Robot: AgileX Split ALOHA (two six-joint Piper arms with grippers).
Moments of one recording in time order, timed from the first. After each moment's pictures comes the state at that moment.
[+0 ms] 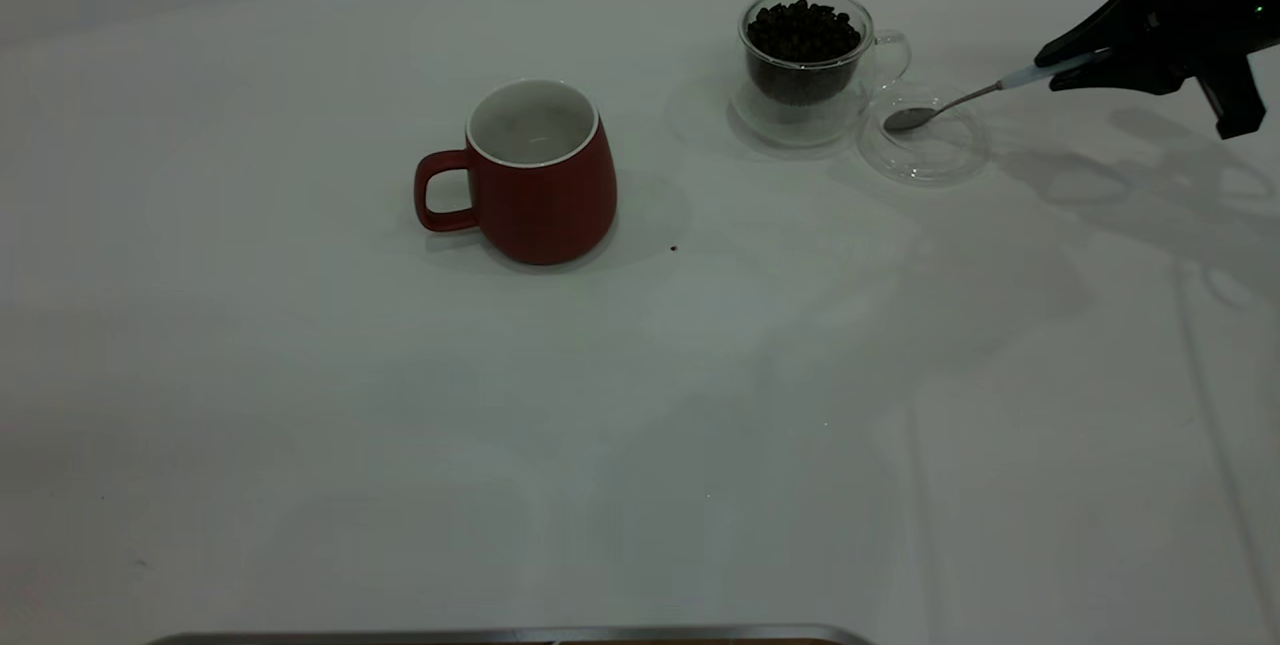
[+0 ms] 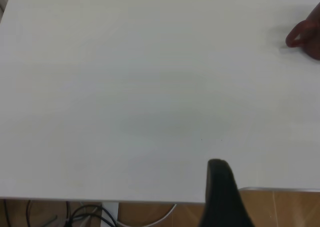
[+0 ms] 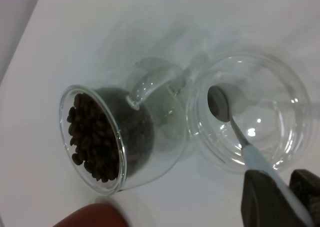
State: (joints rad) left arm 0.04 -0.02 -0.49 -0.01 1.14 0.00; right arm -0.29 2.33 -1.20 1.53 0.62 -0.91
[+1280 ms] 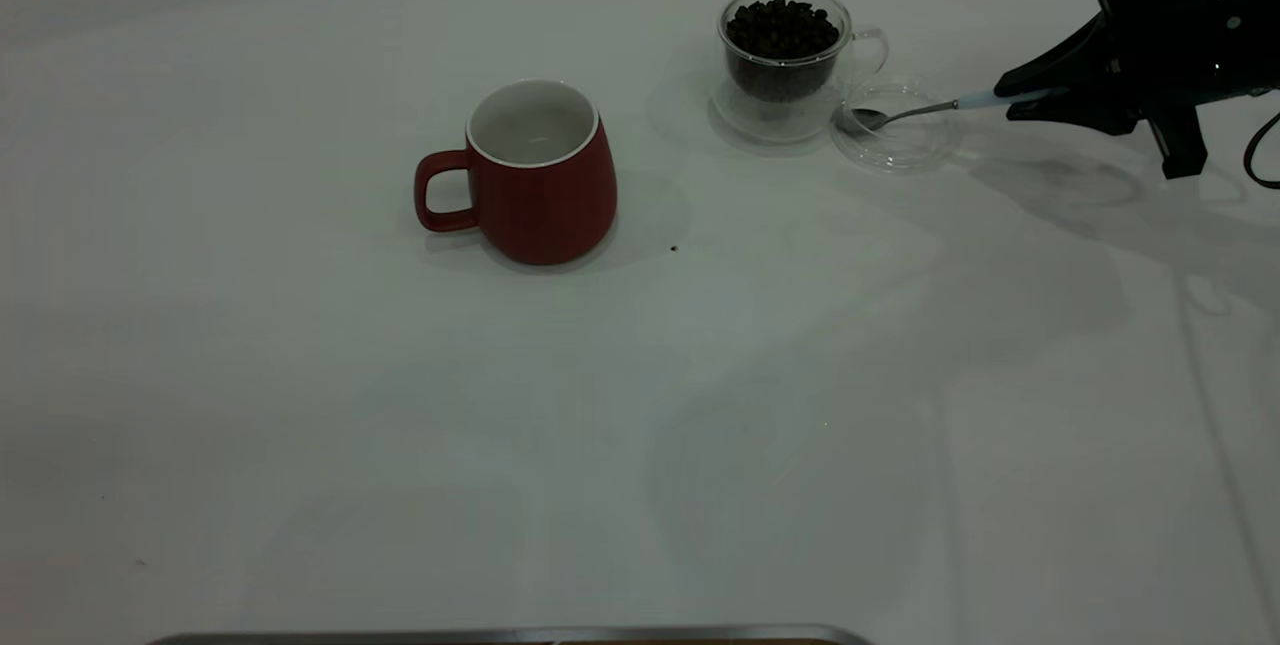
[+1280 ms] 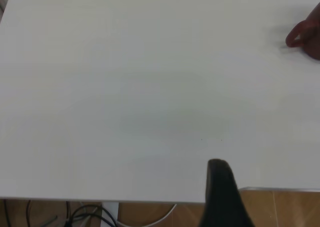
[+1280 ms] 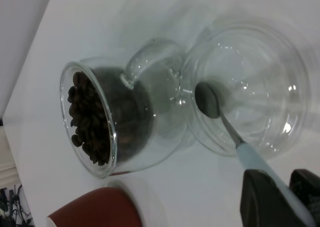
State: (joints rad) left arm 0.04 -0.02 -0.49 -0.01 1.14 0.00; right arm -0.29 2.44 -1.21 1.66 0.72 -1.10
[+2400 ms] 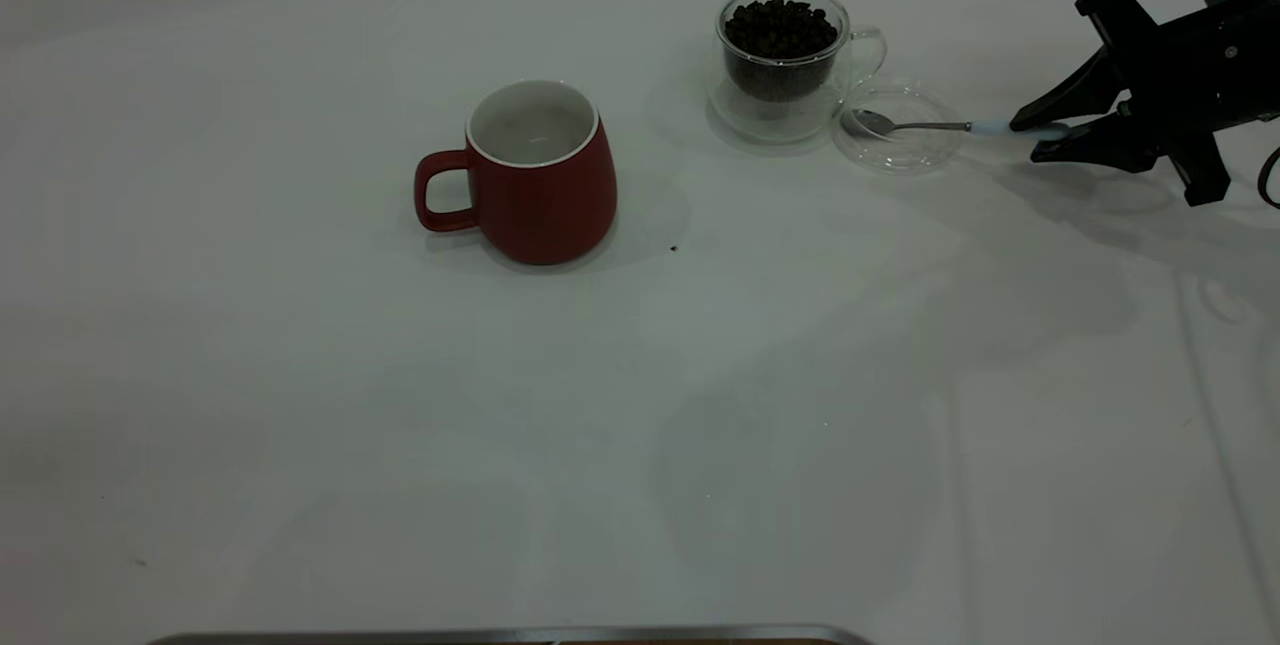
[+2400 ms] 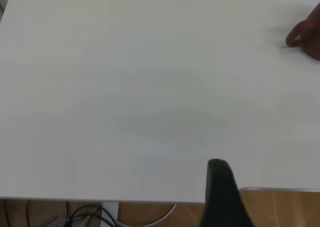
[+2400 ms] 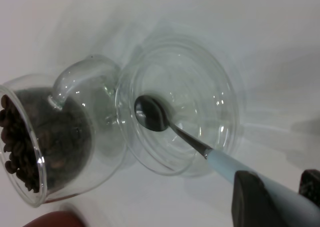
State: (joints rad) left arm 0.04 -0.02 -0.49 -0.01 1.14 0.00; right arm -0.29 2.45 -1.21 1.65 0.61 -1.08
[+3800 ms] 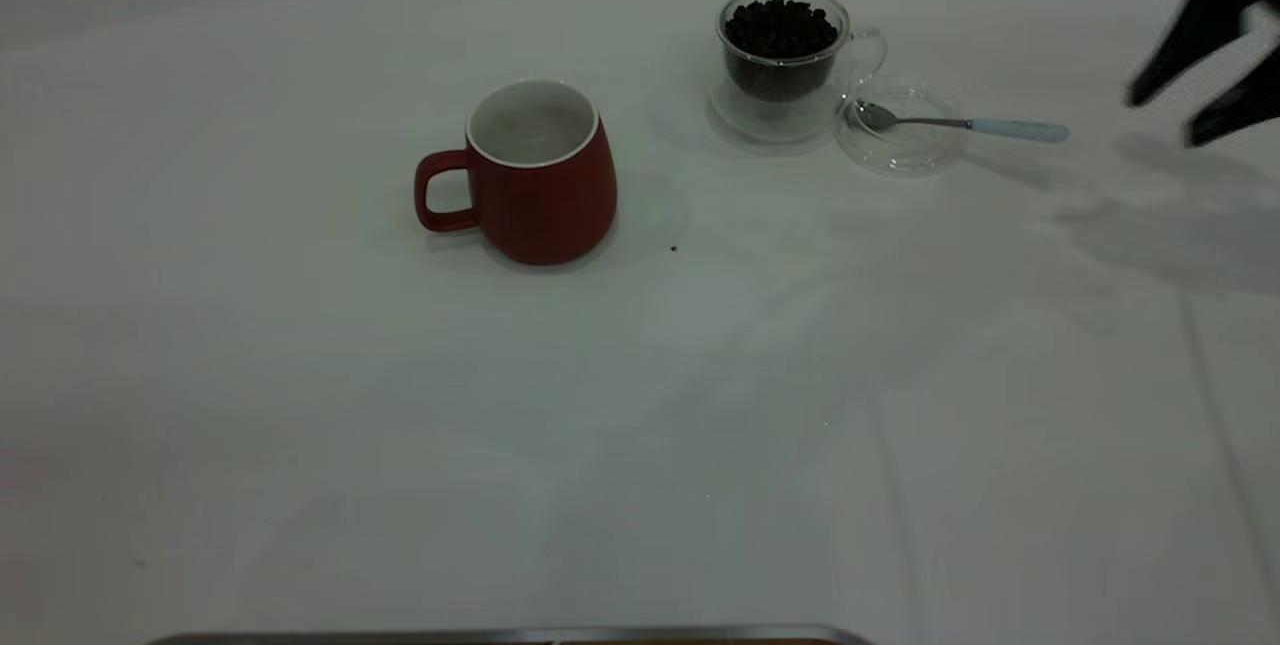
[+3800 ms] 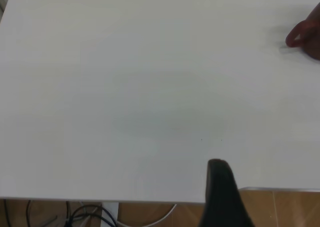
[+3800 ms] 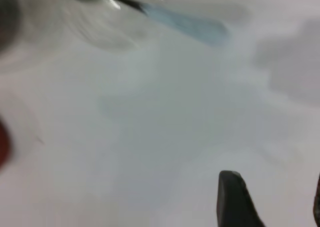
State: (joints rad) left arm 0.04 -0.02 -0.49 -0.01 1.14 0.00; right arm -0.29 2.10 -1.21 0.59 0.74 -0.19
